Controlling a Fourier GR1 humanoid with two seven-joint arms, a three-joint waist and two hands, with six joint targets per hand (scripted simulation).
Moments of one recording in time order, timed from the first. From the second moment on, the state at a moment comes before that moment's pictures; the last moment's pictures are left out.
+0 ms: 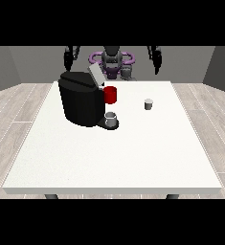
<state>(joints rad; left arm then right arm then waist) -0.04 0.15 -0.01 -1.57 -0.04 0.00 0.00 0.01 -0.07 0.02 -1.58 -0.02 -0.01 0.00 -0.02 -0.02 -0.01</state>
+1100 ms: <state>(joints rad) -0.23 0.31 0.14 -1.32 -0.03 -0.14 -0.08 -0.03 -0.02 -0.02 -1.57 -0.02 -0.10 -0.12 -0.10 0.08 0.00</state>
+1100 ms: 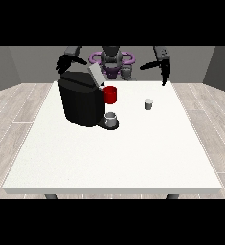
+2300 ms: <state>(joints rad) -0.50 0.37 0.10 -0.85 -0.26 -0.10 -0.12 -0.20 -0.04 -0.03 -1.44 0.01 -0.16 -0.06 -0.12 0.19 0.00</state>
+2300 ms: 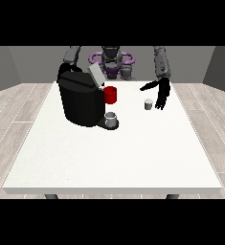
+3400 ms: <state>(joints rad) -0.58 0.38 0.05 -0.61 -0.50 0.11 -0.23 -0.19 -0.03 -0.01 -1.44 0.01 -0.15 -0.02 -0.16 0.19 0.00</state>
